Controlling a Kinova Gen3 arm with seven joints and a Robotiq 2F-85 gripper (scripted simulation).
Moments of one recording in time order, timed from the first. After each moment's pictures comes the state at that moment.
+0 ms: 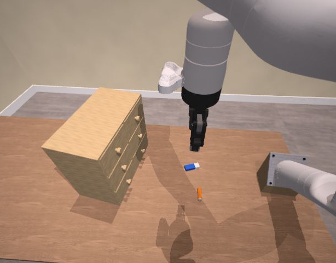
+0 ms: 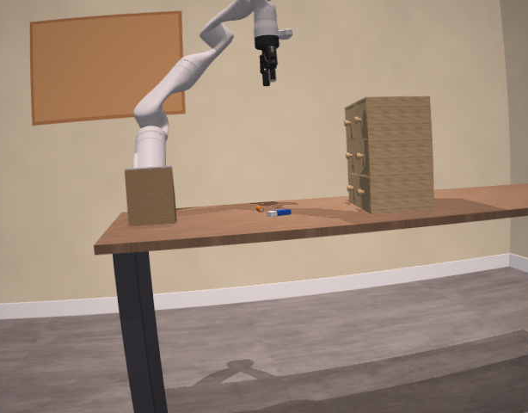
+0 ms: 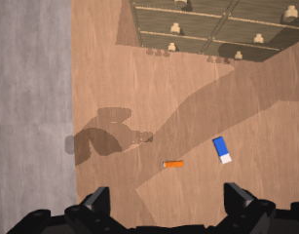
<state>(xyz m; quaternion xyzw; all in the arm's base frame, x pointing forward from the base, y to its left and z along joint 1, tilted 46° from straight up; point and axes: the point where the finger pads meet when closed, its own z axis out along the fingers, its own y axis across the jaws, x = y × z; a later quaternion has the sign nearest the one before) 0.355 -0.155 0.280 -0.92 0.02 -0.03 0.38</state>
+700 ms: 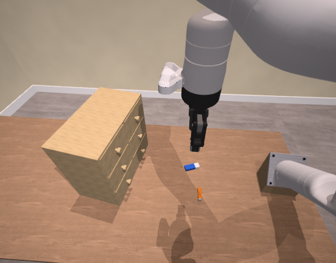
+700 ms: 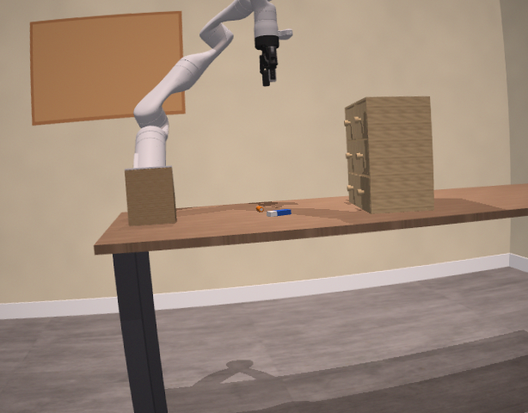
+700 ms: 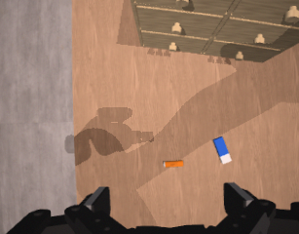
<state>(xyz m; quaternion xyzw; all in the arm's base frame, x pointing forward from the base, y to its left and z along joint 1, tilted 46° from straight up) 0.355 -0.155 0.280 -0.92 0.02 -0.03 0.38</state>
